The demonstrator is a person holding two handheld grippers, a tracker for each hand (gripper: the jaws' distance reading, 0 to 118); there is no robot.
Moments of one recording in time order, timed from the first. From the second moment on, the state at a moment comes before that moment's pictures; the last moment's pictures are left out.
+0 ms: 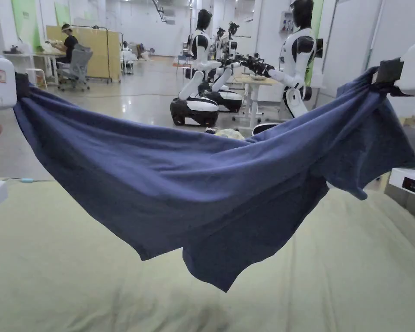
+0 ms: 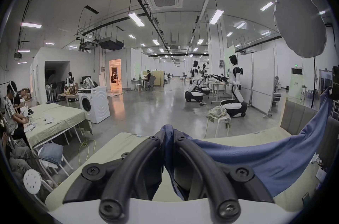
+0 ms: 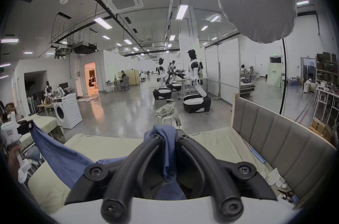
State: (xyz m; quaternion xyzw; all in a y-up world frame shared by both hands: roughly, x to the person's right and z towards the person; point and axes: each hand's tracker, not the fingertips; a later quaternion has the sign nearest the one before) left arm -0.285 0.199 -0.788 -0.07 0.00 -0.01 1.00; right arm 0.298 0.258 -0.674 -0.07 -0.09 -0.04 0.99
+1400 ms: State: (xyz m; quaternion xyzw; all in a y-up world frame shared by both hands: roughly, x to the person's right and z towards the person) left arm -0.254 -0.033 -0.509 -0.15 -0.11 -0.02 0.98; right arm 0.238 -0.042 -0.440 -0.17 -0.01 -0.01 0.98
